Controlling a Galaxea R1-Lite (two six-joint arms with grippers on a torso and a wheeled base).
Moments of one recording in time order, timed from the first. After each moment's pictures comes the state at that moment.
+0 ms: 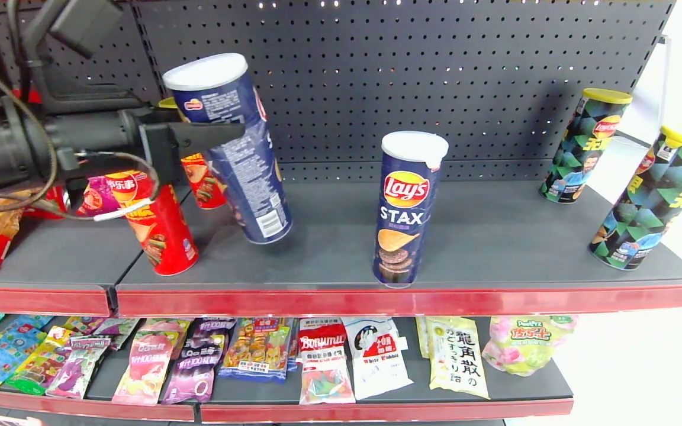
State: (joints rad) left arm -0.29 1.49 -1.14 -0.27 -0.51 0.15; right arm 0.00 0.00 0.00 0.00 0.01 0.00
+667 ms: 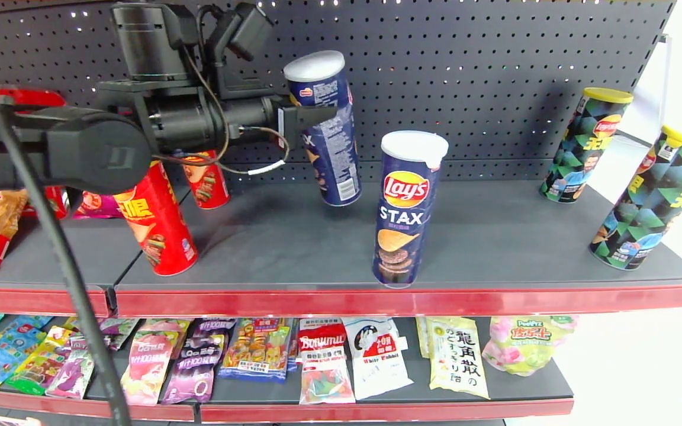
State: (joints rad) left arm -0.42 1.91 -1.53 -0.36 -0.52 0.13; right arm 0.00 0.00 0.00 0.00 0.01 0.00
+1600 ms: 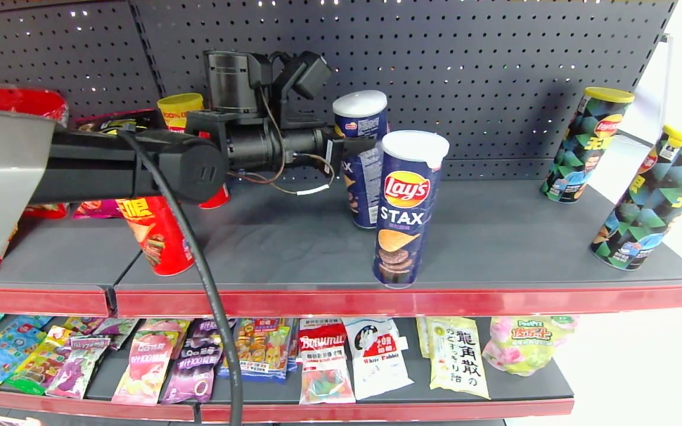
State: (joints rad) left arm -0.49 2.09 -1.68 -0.31 -0.54 0.15; right arm 0.00 0.00 0.00 0.00 0.01 0.00
